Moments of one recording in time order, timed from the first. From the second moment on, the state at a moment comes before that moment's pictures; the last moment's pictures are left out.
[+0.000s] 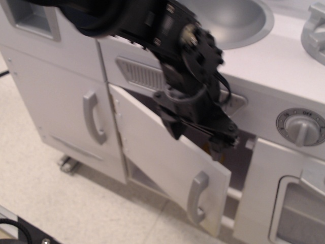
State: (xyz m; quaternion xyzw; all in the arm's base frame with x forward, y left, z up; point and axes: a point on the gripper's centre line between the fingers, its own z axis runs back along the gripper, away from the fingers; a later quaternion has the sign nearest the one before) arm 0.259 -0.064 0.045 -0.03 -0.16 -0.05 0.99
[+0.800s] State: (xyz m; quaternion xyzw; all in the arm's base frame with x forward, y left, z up) arm 0.280 -0.073 0.006 -0.01 -0.18 -0.06 0.98
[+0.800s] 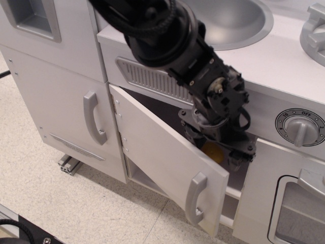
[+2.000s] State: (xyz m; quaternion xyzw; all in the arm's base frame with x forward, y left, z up) arm 0.215 0.059 -0.018 0.06 -0.12 -0.04 0.99
